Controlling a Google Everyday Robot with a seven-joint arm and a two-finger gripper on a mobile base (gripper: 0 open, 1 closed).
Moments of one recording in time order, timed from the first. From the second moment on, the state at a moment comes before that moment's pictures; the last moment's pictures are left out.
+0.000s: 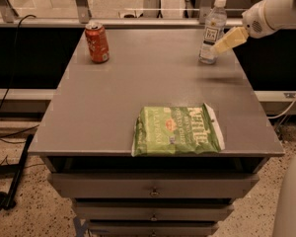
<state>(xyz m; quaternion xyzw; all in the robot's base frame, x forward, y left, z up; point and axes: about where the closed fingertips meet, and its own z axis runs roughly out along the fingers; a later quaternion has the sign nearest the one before) 0.762 -0.258 0.923 -0.41 0.81 0.05 0.43</state>
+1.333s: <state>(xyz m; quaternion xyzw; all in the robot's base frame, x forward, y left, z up) 0.767 -0.196 0.942 -0.39 0.73 0.23 0.52</state>
